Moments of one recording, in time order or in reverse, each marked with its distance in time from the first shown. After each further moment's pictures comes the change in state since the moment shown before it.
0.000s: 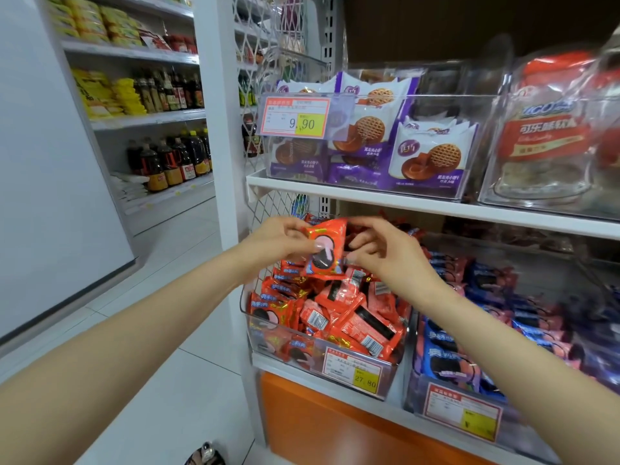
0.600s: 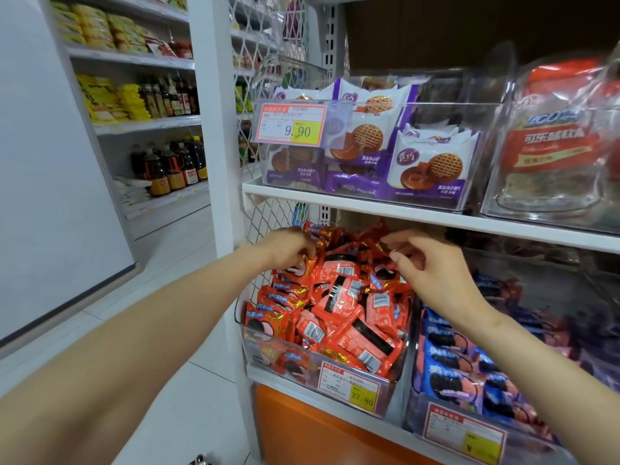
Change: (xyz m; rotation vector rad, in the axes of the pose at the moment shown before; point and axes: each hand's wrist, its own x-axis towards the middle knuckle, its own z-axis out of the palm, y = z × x) left_hand 0.083 -0.039 -0.003 1.222 -0.166 0.249; right_hand -0.003 0.032 -0.034 -0.280 0.168 -0.167
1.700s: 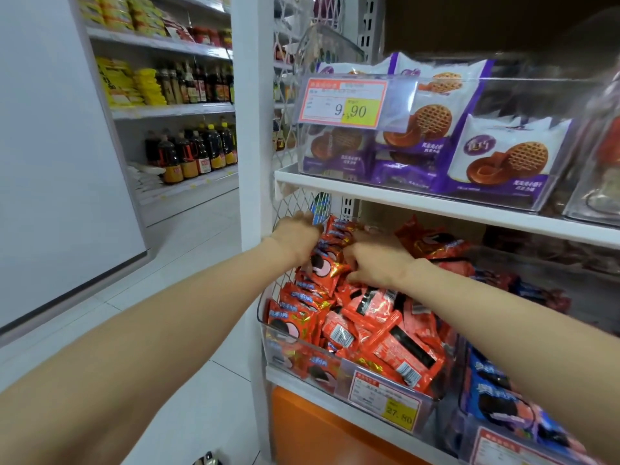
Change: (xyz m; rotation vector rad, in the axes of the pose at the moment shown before) left_hand -0.011 -0.007 -0.004 0.259 -0.007 -0.209; right_hand 0.072 -0.023 0.100 -0.823 -0.575 -0.233
